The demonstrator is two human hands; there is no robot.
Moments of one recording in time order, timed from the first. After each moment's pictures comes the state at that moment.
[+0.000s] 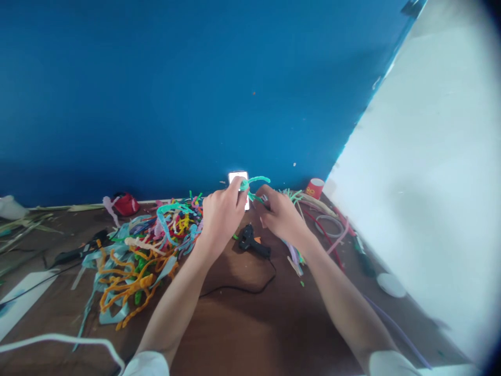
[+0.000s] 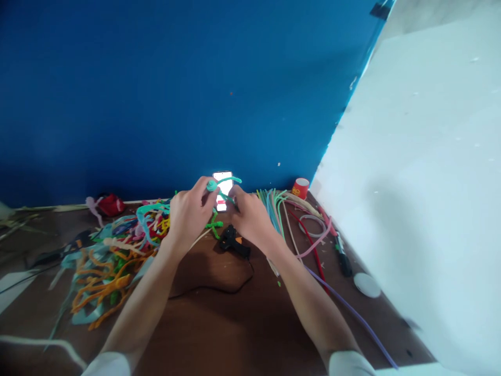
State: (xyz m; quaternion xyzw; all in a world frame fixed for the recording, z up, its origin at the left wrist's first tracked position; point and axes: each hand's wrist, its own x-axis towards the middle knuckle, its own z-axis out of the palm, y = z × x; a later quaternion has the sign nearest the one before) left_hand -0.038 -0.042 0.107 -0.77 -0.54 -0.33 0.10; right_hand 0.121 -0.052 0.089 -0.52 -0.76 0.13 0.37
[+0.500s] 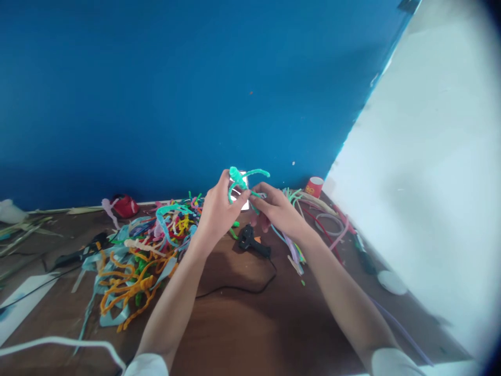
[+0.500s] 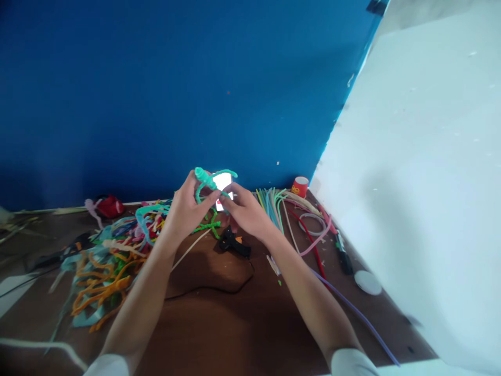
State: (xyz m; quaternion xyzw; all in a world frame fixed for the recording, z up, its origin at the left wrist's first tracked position) left_hand -0.047 -0.035 0.113 -0.77 -0.47 -0.41 -0.12; right_hand 0.117 -0.048 0.090 -0.41 -0.67 0.44 0.44
